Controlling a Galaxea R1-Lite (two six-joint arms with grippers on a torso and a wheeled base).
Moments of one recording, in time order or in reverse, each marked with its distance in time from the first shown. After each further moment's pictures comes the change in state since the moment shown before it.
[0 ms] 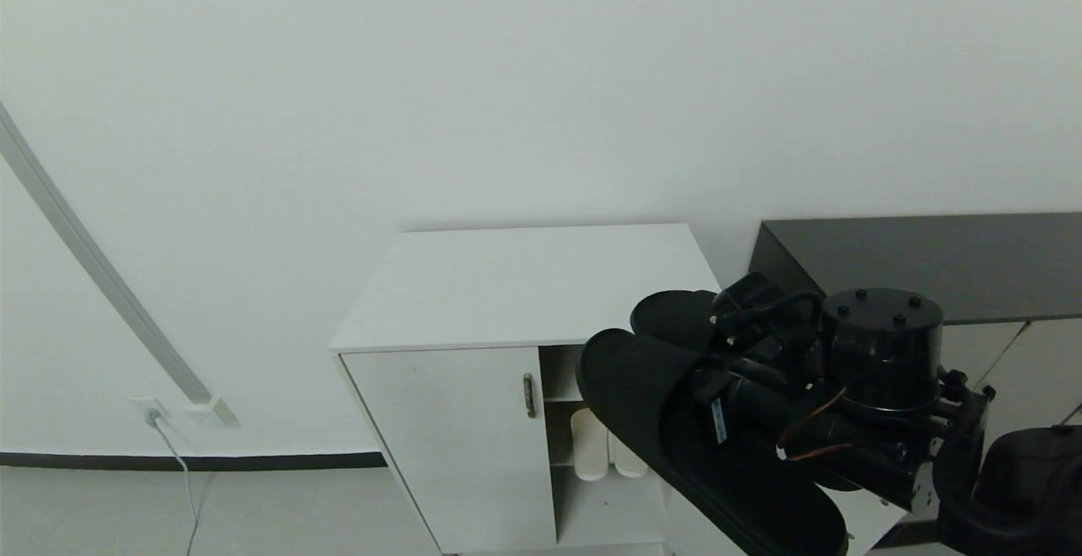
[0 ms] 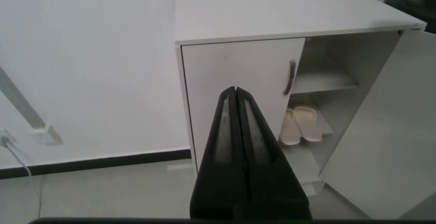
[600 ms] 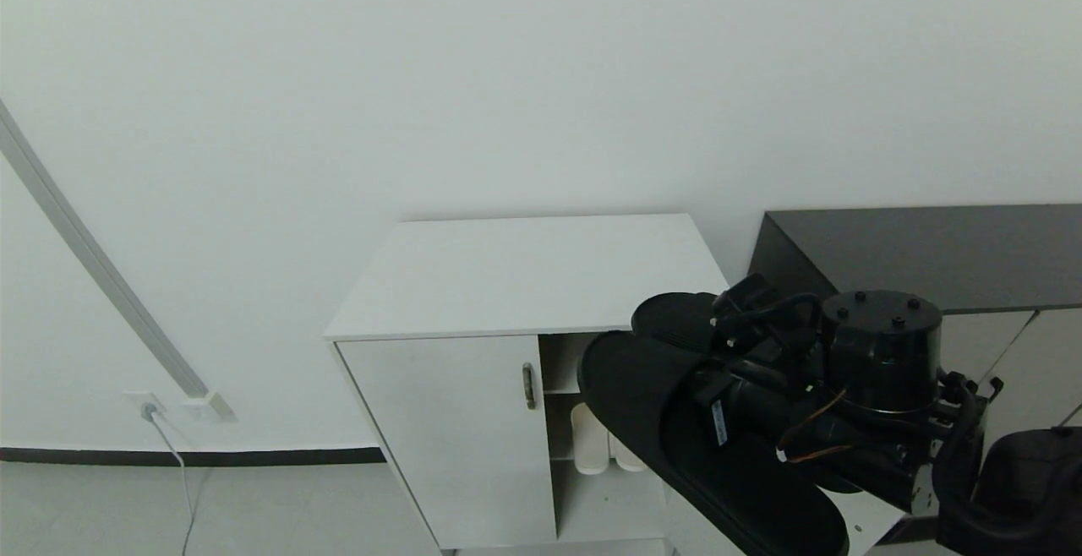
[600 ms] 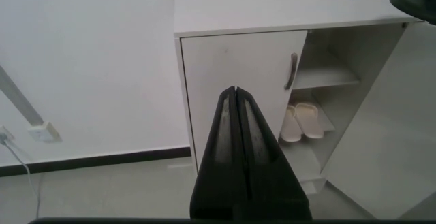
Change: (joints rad) left arm 0.000 0.000 0.000 0.000 0.000 -0.001; right arm 0.004 0.000 0.005 0.000 0.000 0.000
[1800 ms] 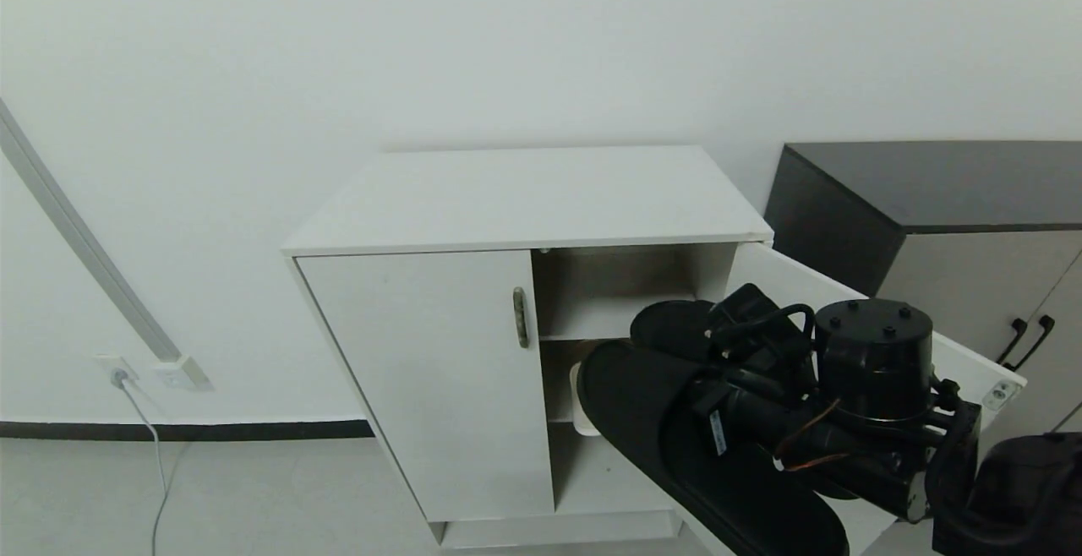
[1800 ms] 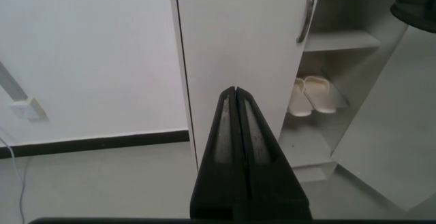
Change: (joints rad) left arm 0.000 0.000 0.000 0.000 0.005 -0.004; right arm 0.001 0.013 0.014 -0.009 0.000 -0.014
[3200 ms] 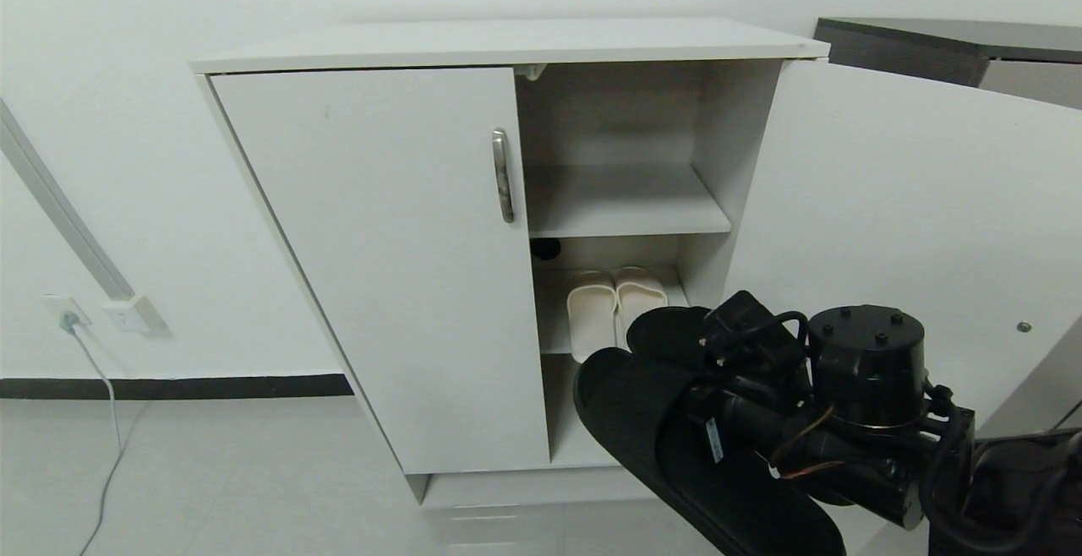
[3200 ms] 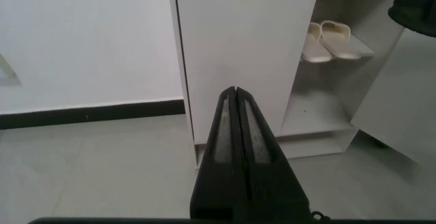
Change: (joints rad) left arm -0.001 0.000 0.000 0.001 0.000 0.000; right arm 0.013 0.008 0.007 -0.002 0.000 0.000
